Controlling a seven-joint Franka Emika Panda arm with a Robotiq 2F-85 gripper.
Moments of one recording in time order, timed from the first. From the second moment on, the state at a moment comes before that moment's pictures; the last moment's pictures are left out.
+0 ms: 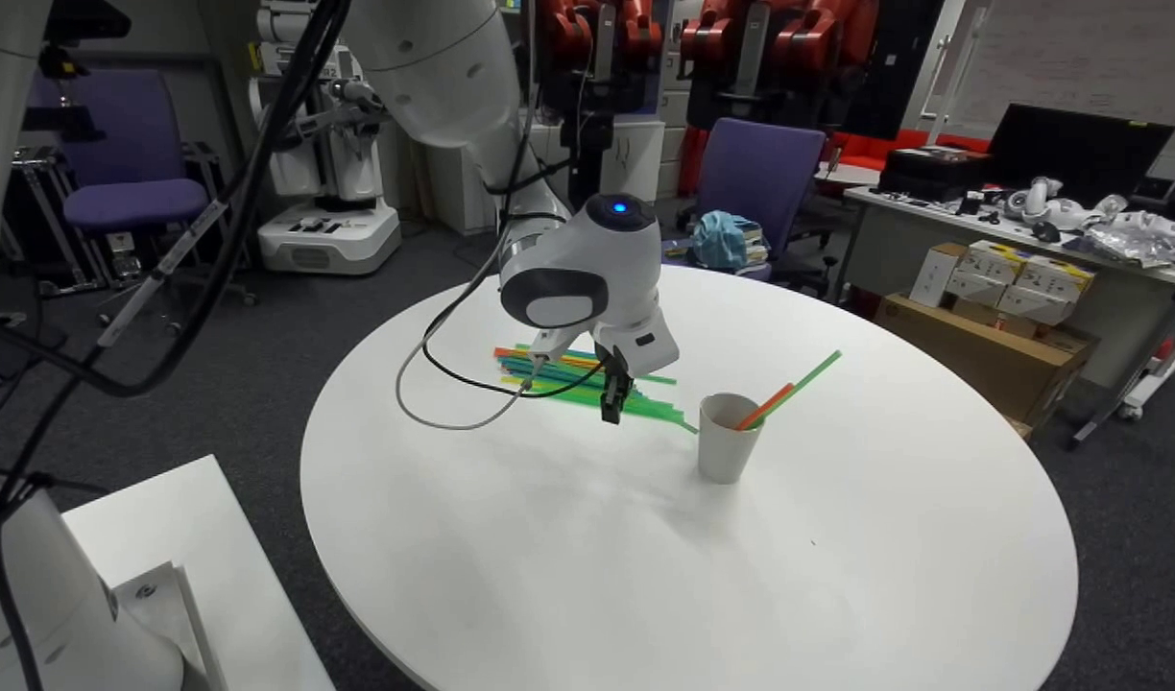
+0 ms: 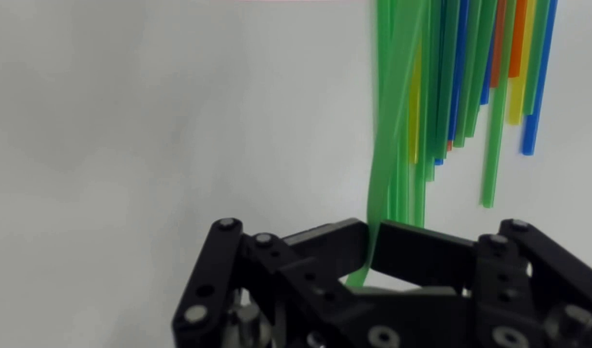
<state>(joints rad) -0.19 0.50 0.14 -2.15 0.59 2.95 0.50</state>
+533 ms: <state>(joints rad) -0.13 0.45 0.13 -2.14 0.59 2.95 0.49</state>
